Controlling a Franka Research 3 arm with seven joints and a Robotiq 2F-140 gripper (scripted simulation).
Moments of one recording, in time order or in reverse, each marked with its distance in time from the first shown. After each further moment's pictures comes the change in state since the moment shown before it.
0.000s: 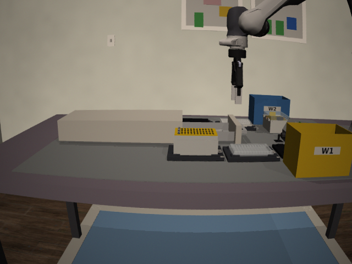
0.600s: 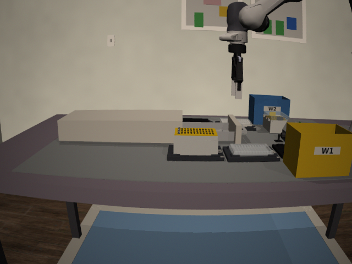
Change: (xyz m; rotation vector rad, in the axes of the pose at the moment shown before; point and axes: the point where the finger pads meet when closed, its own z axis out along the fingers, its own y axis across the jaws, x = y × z) arm 0.000 0.000 -0.021 0.000 -0.001 0.000
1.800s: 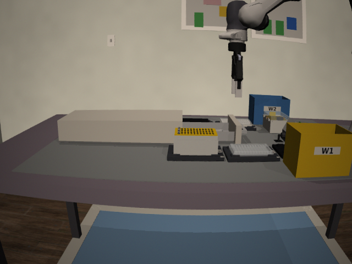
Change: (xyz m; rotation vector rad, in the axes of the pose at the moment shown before) arm 0.000 0.000 -0.007 -0.001 -0.006 0.006
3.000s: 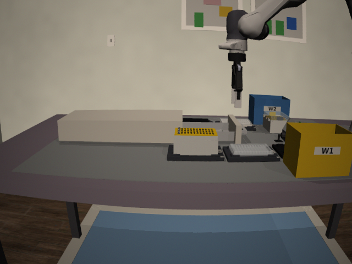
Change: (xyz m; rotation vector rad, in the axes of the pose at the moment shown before) arm 0.000 -0.001 0.043 0.001 -0.001 0.011
